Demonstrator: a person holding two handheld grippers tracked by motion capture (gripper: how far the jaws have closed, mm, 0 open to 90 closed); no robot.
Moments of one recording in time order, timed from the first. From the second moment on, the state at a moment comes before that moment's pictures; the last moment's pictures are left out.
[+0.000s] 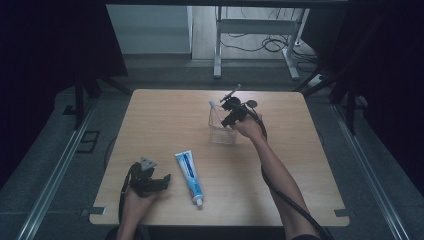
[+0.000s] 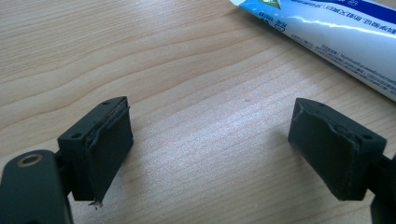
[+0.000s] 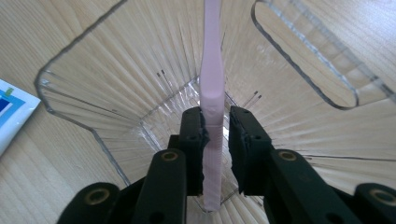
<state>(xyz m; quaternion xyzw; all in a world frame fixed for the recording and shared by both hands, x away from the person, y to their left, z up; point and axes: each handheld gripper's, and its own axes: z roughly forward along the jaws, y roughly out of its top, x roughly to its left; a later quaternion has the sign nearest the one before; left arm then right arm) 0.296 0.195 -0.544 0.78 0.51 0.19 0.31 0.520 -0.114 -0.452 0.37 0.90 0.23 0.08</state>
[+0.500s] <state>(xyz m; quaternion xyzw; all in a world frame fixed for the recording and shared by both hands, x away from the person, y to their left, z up) 0.296 0.195 -0.544 0.78 0.51 0.19 0.31 0.502 -0.129 -0.429 0.36 0.89 0.28 0.09</state>
